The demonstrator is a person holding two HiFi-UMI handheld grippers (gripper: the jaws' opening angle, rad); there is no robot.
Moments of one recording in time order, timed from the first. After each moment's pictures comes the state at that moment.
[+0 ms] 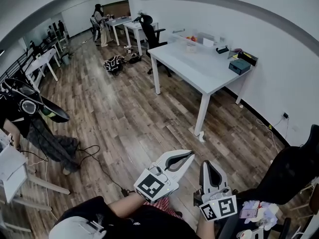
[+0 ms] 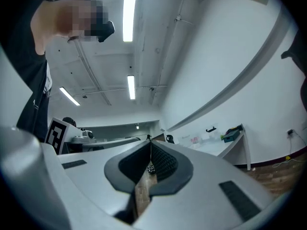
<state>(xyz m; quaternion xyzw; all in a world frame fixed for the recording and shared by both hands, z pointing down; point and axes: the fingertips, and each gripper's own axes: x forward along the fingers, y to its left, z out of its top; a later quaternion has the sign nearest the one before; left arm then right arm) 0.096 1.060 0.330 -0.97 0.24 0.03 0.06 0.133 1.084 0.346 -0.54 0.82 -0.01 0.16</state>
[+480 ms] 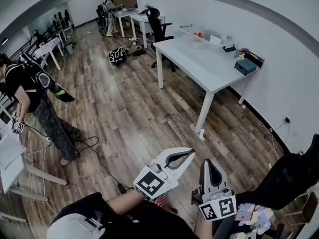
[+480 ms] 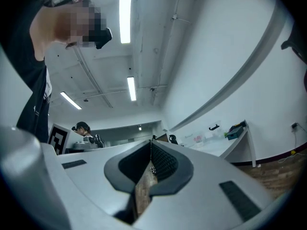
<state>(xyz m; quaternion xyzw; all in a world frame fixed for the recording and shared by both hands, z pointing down) 0.091 1.045 0.329 -0.96 0.26 0.03 0.05 0.131 1.072 0.338 -0.53 0.83 -0.02 0.18</state>
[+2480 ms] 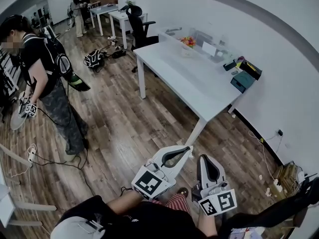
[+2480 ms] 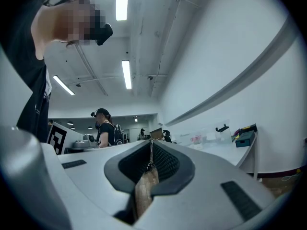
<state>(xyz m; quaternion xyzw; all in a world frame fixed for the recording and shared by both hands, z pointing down) 0.086 0.746 0.323 -0.97 0.25 0.07 0.02 0.124 0.772 0.327 -0.55 0.83 -0.01 0.11</state>
